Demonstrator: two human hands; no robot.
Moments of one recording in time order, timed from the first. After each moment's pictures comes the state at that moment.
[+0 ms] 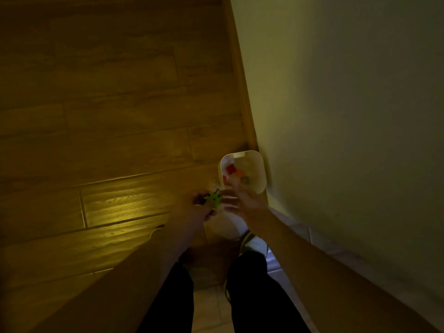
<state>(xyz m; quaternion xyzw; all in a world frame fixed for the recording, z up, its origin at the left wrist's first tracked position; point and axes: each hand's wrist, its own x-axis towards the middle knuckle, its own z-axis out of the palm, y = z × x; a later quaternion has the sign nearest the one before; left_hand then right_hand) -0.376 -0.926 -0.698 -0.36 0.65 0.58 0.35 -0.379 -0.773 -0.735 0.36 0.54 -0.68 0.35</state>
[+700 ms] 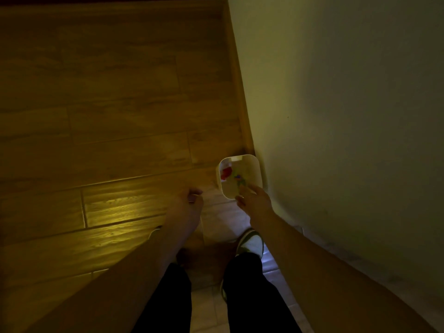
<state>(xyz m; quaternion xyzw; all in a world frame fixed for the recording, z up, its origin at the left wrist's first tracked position) -0.374 -0.936 -0.699 -0.30 0.77 0.47 0.31 -0.384 -0.760 -0.734 0.50 0.51 -0.65 0.25</state>
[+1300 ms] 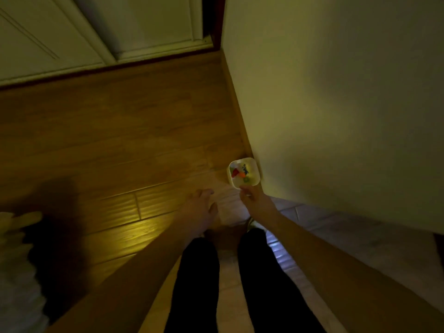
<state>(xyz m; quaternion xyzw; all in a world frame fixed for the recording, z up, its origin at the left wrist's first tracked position) -0.357 -0.993 -0.469 0.01 0.88 0.24 0.40 -0.348 -0.808 -0.497 0.21 0.83 -0.40 0.32</state>
